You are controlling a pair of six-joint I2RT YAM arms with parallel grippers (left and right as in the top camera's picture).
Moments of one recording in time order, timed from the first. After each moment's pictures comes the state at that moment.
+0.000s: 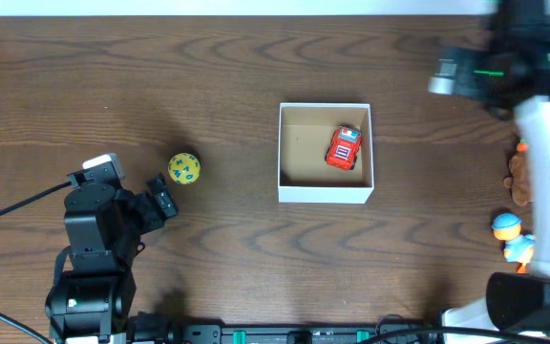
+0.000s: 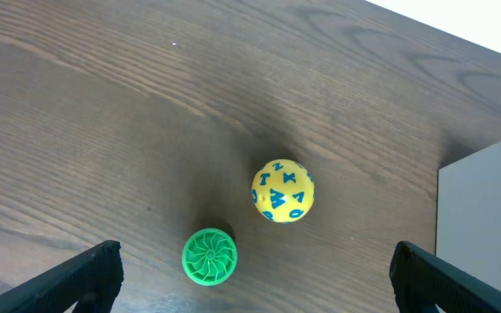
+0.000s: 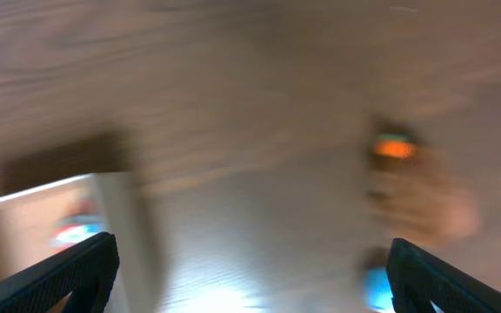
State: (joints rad) left arm 0.04 0.69 0.75 -0.73 -0.06 -0.31; right arm -0.10 1.69 1.91 -1.30 0.15 0.24
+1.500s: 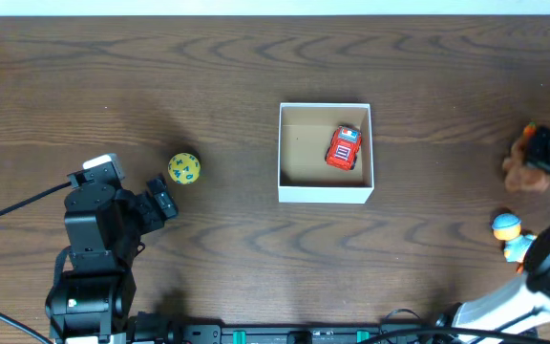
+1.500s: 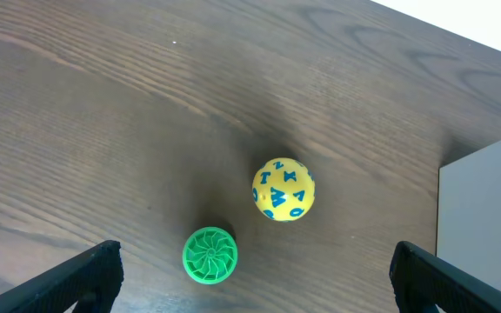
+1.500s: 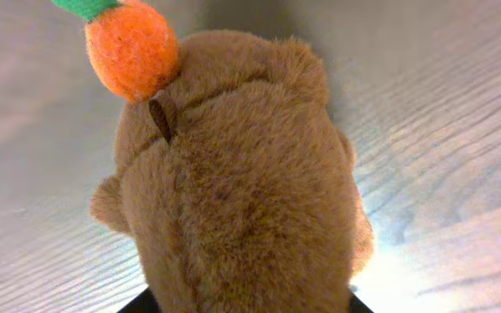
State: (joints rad) left arm 0.04 0.69 0.75 -0.74 -0.06 -0.31; right arm -0.56 1.86 1.52 -1.02 -0.06 -0.05
